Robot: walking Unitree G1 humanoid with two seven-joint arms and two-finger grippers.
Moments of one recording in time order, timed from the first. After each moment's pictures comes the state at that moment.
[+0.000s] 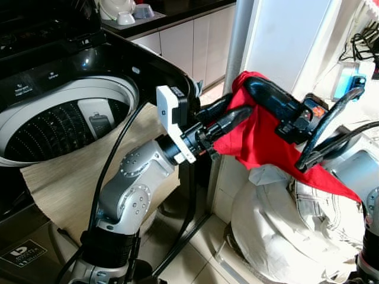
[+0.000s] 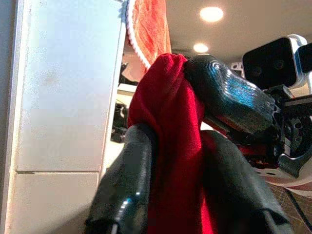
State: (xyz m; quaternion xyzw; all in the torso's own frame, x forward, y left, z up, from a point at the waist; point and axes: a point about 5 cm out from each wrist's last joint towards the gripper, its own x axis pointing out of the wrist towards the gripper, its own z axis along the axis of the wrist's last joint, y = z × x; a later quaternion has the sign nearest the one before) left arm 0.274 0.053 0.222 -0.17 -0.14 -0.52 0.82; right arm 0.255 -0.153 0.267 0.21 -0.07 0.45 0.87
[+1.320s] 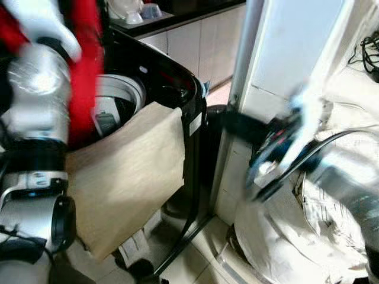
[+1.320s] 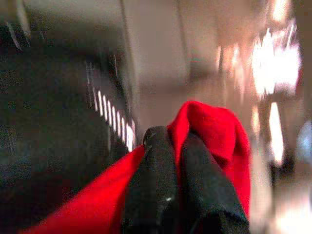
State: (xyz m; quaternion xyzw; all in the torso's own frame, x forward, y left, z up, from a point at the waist) left arm 0.379 0.233 0.295 0.11 -0.19 0.02 0.98; right arm 0.247 -0.124 0.235 0.01 0.01 0.47 0.88
